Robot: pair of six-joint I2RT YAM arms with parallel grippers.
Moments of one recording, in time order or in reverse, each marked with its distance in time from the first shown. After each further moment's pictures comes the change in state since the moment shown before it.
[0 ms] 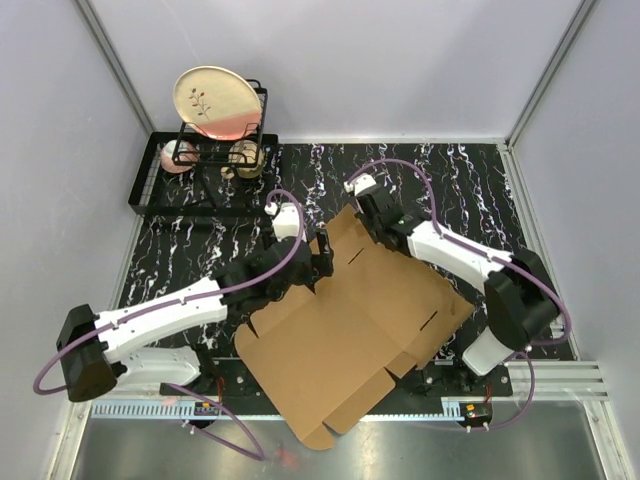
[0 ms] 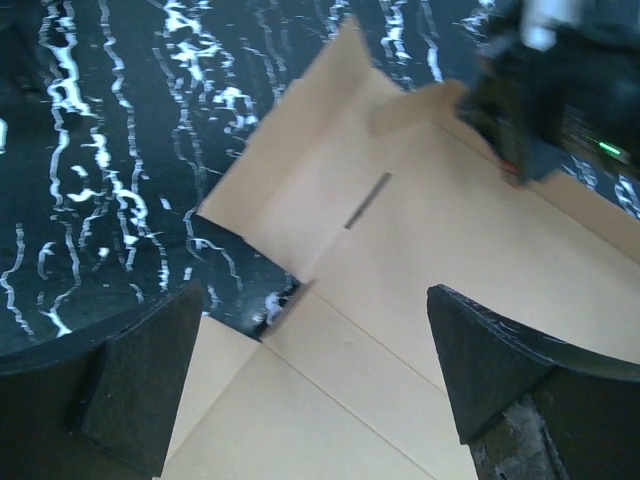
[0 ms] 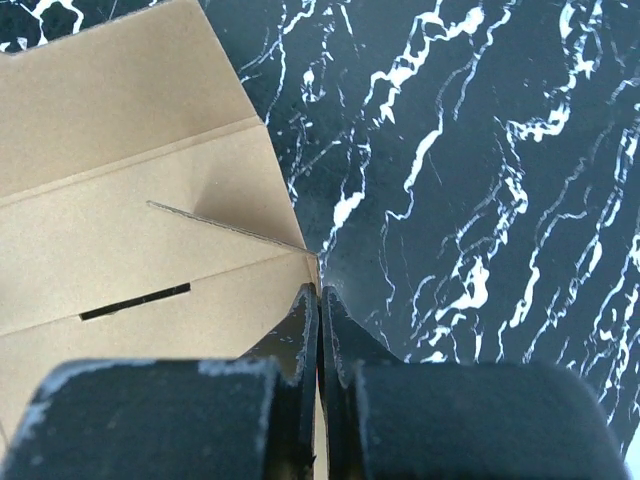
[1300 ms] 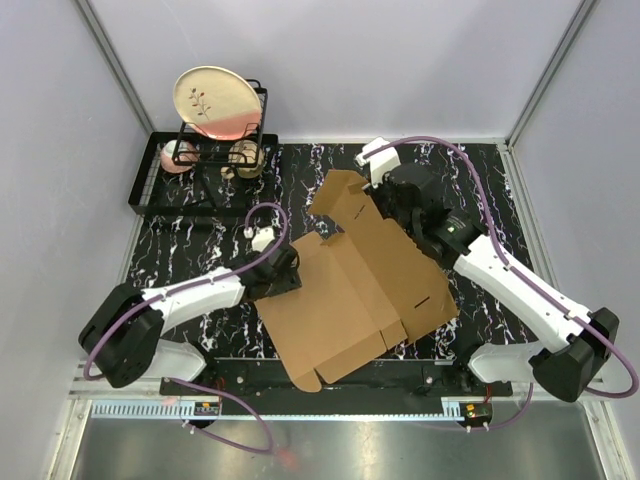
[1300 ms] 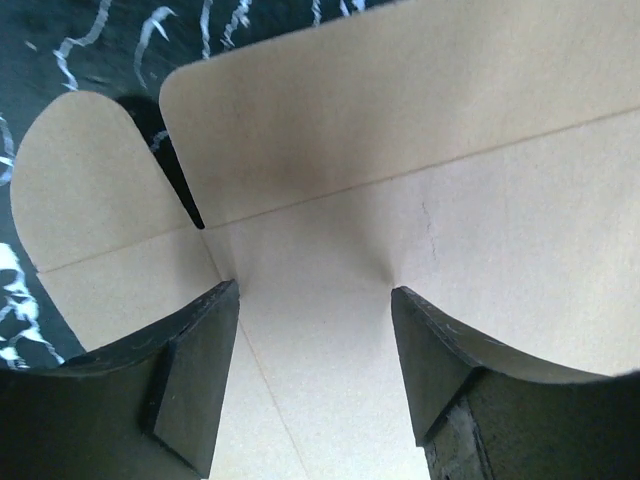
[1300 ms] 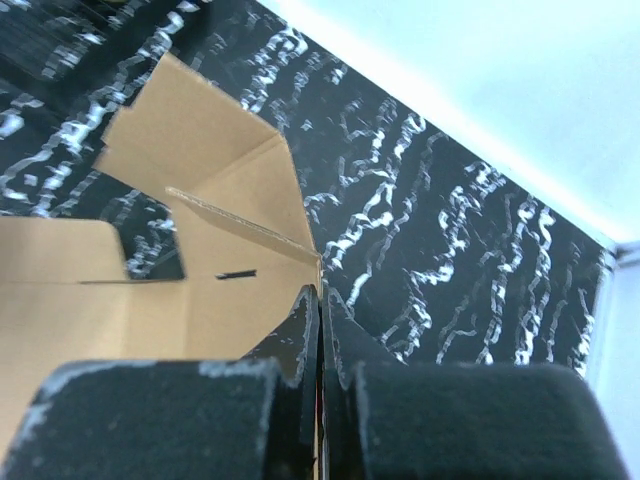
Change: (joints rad) left arm 0.329 0.197 -0.209 -0.078 0.255 -0.241; right arm 0.069 -0.370 0.093 -0.007 -0.008 -0.135
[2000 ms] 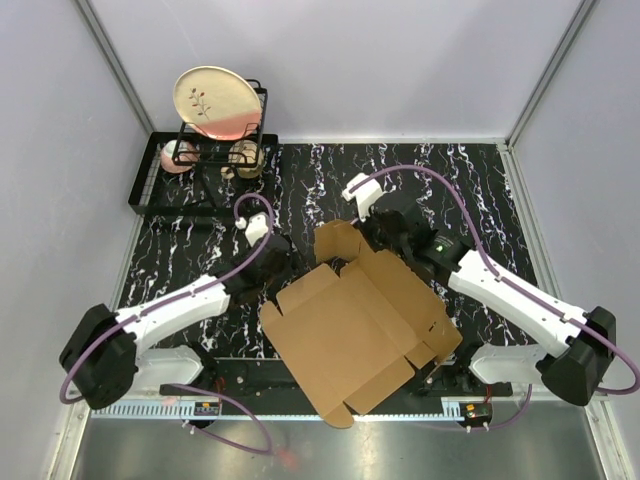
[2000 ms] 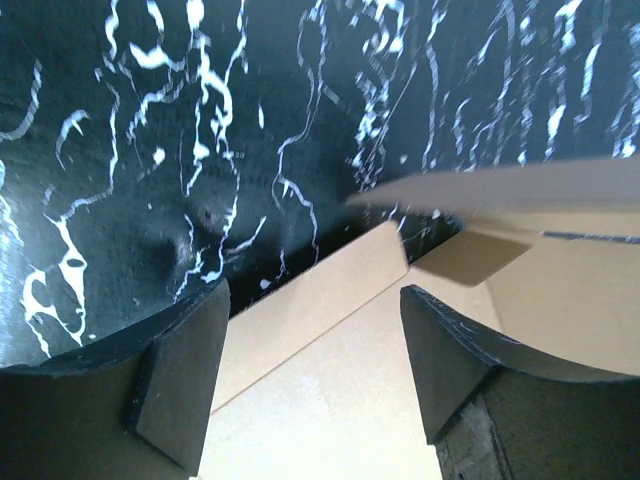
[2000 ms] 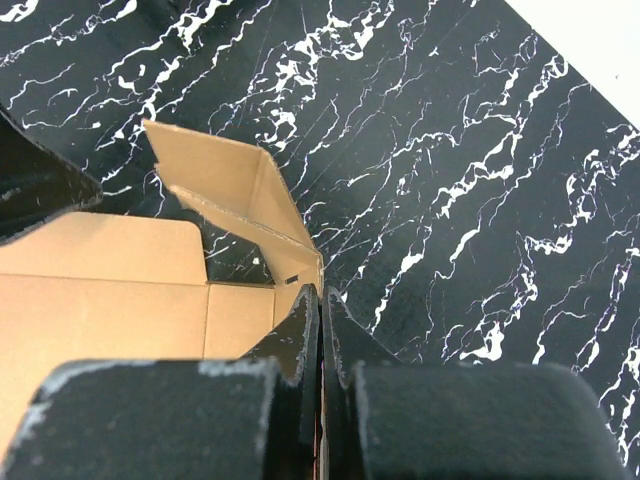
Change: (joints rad) left arm -0.031 -0.118 -0.033 0.176 0.006 -0.055; right arm 0.105 -0.030 -0.123 -0.061 -0.123 0.093
